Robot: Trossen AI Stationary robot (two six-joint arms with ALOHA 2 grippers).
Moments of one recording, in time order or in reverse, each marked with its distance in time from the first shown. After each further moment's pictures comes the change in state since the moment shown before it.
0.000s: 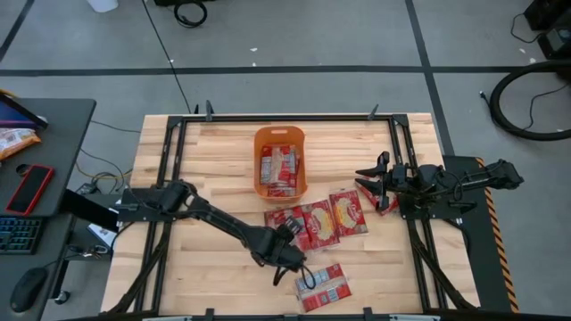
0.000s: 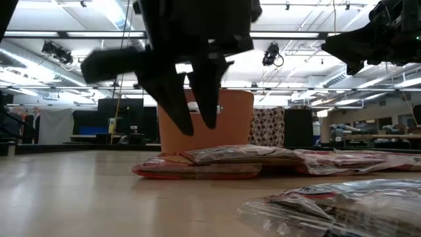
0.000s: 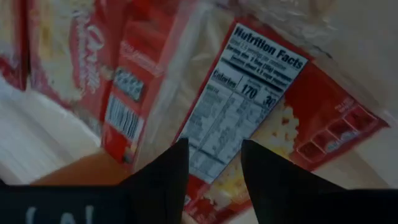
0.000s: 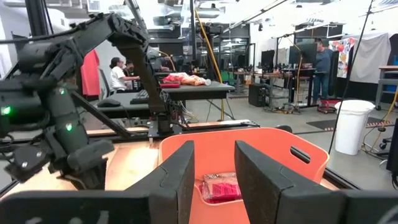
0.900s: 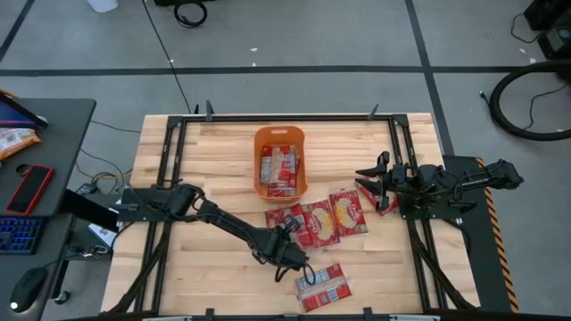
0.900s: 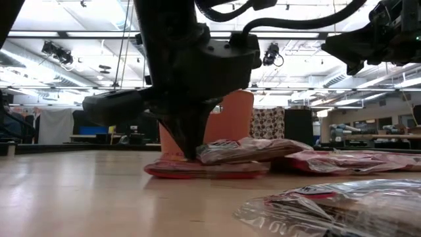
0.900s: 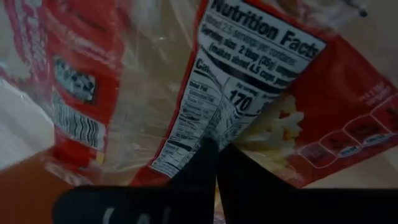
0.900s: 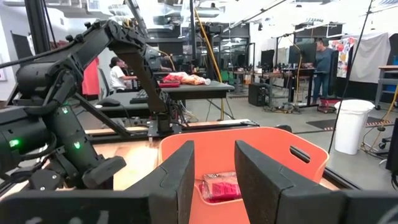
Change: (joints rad) left arm 0.015 0.084 0.002 -0.028 -0.012 -0.082; right arm 0.000 0.001 0.000 -0.001 0.001 0.000
